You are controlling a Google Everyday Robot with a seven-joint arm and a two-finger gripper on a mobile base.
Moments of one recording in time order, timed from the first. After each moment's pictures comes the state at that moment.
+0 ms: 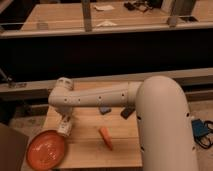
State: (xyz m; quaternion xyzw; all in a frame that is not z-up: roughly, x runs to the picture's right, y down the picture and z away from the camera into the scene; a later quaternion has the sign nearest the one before) arm -0.225 0.137 0.799 -0.13 -0.23 -0.61 0.75
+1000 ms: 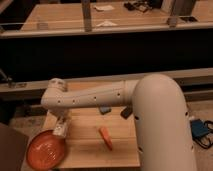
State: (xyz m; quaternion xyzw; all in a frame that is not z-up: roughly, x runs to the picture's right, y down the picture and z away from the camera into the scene) arm -0.250 0.139 0.777 -0.12 -0.23 -0.63 0.73
